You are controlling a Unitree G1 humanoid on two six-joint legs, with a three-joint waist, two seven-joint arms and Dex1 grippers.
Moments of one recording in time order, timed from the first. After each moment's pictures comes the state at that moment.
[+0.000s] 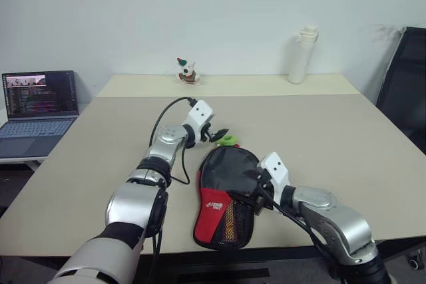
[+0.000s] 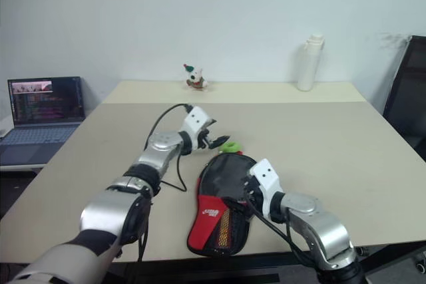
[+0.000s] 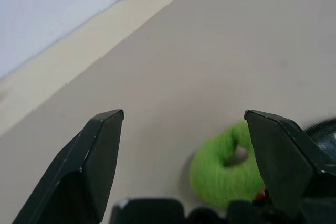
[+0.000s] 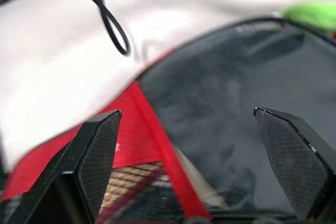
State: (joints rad) left arm -1.13 0.31 0.05 1.24 0.09 -0.28 -0.77; right arm -0.30 -0.33 0.17 -0.47 0.31 0.88 0.59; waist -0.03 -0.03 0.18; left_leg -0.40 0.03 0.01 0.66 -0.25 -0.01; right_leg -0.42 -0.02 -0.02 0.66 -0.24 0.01
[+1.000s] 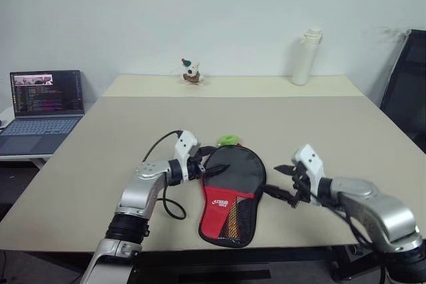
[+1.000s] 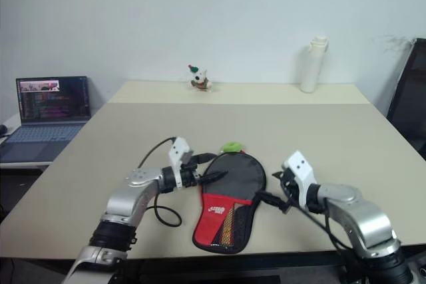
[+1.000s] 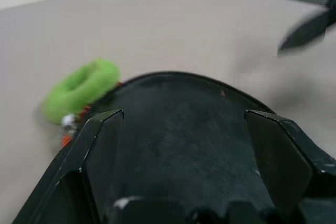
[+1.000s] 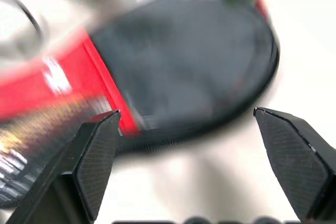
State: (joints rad) left arm -0.58 0.37 -0.05 0.28 -0.22 0.30 -0.96; right arm -0.39 -0.57 0.00 -0.39 0.48 0.93 0.71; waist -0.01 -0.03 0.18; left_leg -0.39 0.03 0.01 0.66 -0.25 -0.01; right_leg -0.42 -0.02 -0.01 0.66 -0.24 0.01
